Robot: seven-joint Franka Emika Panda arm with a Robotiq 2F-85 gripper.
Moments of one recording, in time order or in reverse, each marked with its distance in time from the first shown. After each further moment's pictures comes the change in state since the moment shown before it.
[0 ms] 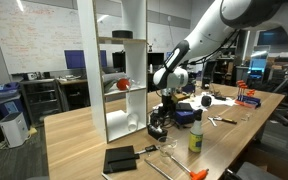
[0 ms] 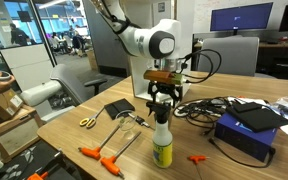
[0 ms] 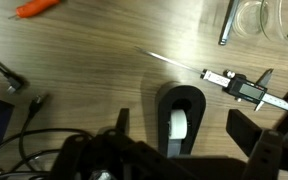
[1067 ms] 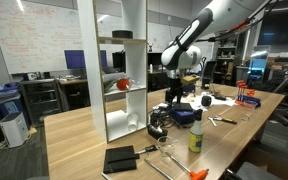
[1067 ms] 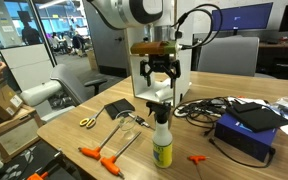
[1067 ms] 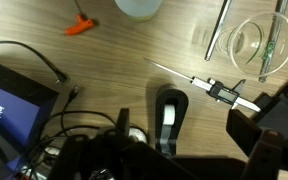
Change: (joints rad) arm 0.114 -0.327 -0.123 -0.188 -0.077 -0.055 0.000
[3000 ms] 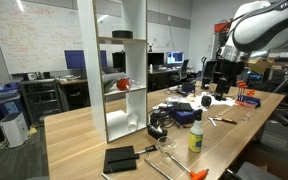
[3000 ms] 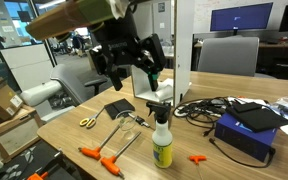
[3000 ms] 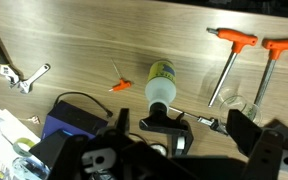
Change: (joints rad) arm -0.126 -0.910 -0.130 -0.634 -0.280 -0.044 -0.018
